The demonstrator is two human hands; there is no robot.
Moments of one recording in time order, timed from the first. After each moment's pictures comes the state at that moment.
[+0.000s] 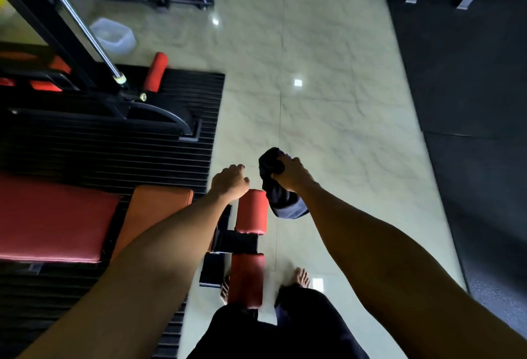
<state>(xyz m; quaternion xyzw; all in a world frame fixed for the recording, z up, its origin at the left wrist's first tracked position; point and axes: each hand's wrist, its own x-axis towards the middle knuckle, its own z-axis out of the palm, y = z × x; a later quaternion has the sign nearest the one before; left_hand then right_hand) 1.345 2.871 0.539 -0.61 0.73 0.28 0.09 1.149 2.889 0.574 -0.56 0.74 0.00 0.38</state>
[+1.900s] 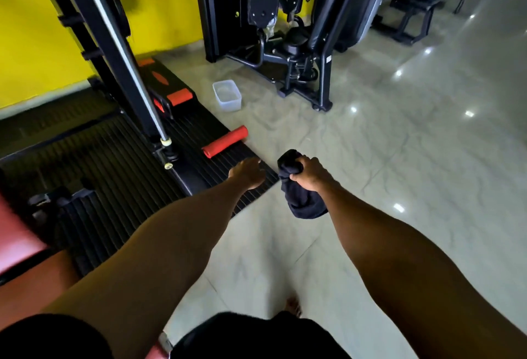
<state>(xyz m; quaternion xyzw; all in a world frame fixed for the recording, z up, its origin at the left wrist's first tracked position) 1.206 2.267 0.629 -0.85 0.45 0.26 -0.10 1.029 2.171 0.667 -0.82 0.49 0.07 0.28</state>
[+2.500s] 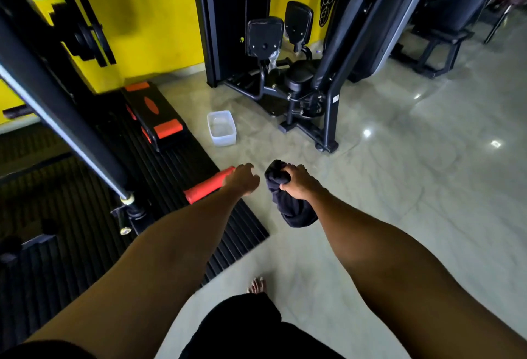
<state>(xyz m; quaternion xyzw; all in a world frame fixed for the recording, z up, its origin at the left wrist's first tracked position) 1.335 1.933 0.619 -0.88 0.38 0.26 -0.13 1.179 1.815 0.639 -0.86 0.41 0.10 0.28</state>
